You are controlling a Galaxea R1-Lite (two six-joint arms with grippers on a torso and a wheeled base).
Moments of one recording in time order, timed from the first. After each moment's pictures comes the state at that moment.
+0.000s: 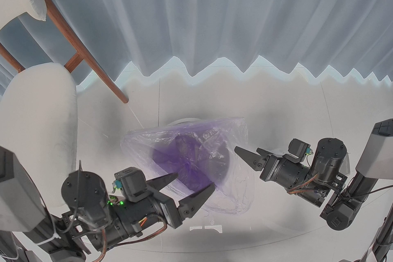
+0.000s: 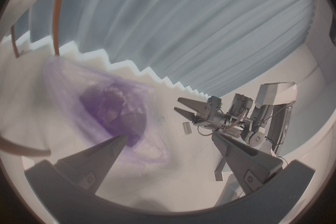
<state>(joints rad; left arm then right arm) -0.80 1.85 -0.24 -1.52 -0.01 -0.44 0.58 2.02 -0.39 -1.51 0.11 0.57</state>
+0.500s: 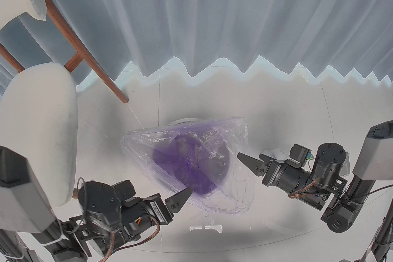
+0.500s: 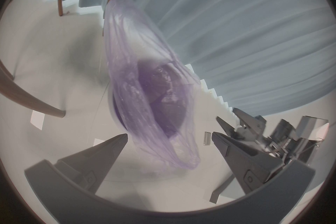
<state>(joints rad) -0.79 1.88 -0.18 -1.40 0.16 -0.77 0.57 2.05 -0.34 -1.55 0.11 0.57</state>
